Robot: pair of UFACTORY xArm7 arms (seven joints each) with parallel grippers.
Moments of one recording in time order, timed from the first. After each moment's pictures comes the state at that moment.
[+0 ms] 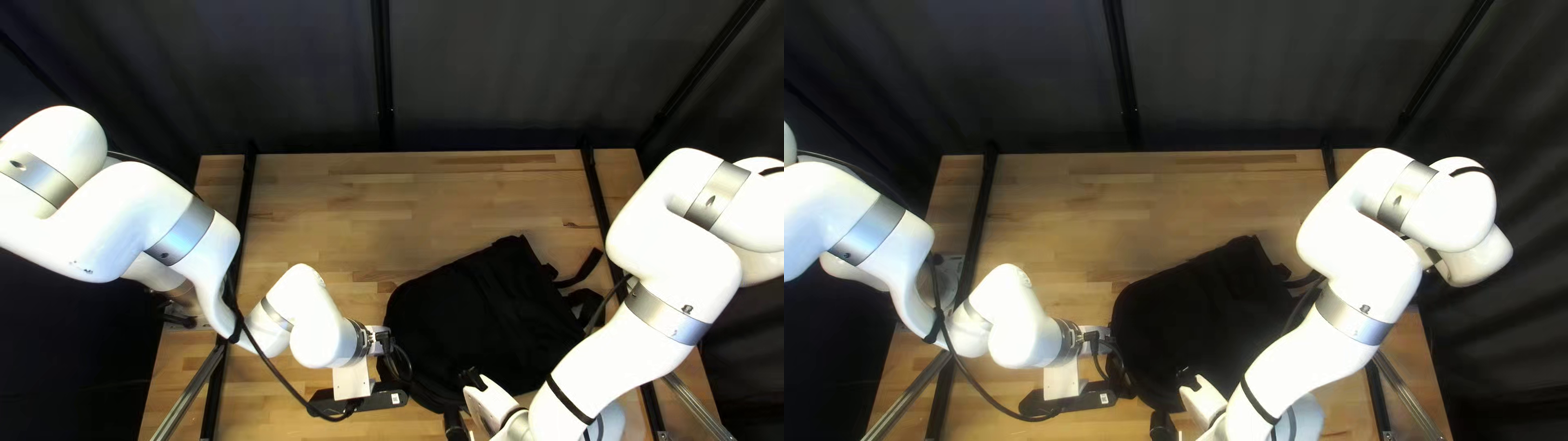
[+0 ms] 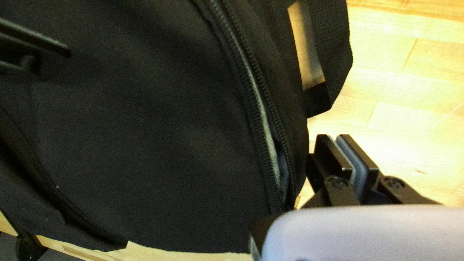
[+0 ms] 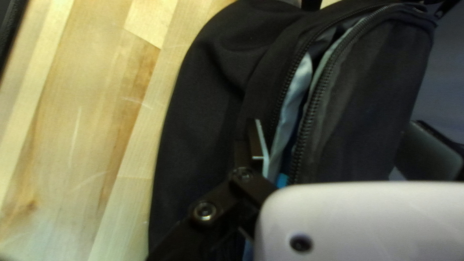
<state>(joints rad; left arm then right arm) 0.32 0.06 -0.78 0.74 0.50 0.60 0.65 0.37 0.50 0.47 1.26 -1.14 1.21 0.89</state>
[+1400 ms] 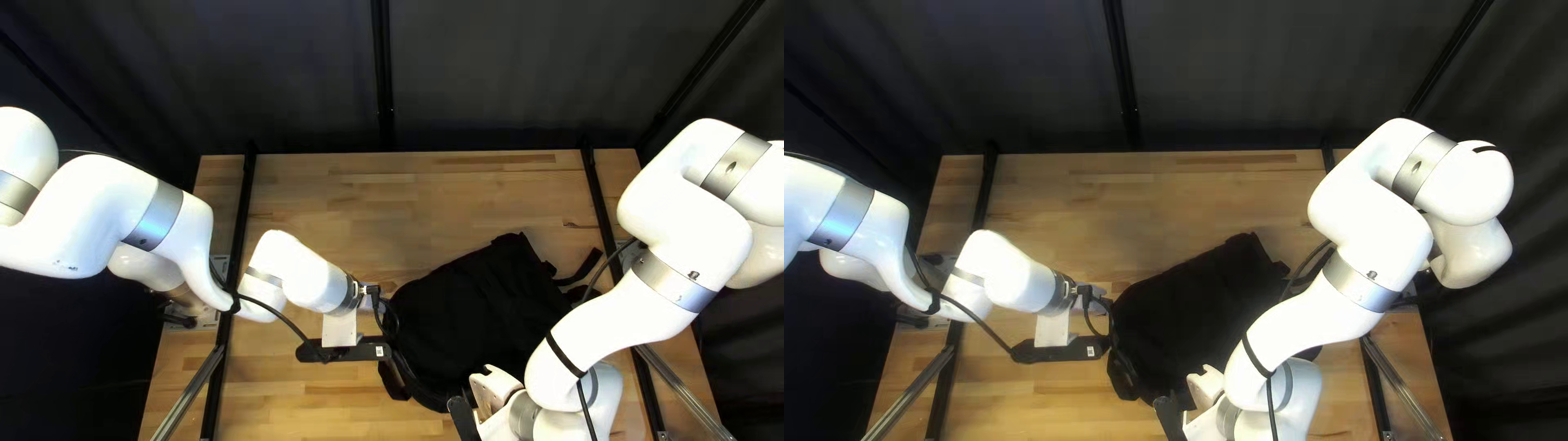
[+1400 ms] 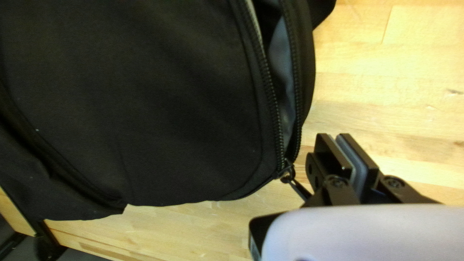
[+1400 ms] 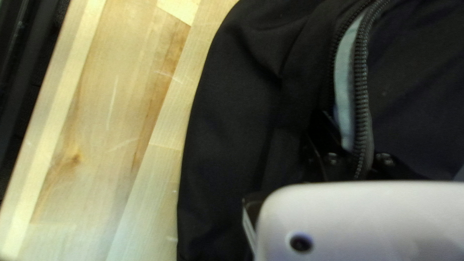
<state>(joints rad) 0.35 -0.15 -0.61 0.52 0.21 0.36 1.18 0.24 0.37 0.51 1.11 -1.03 0.98 0.87</state>
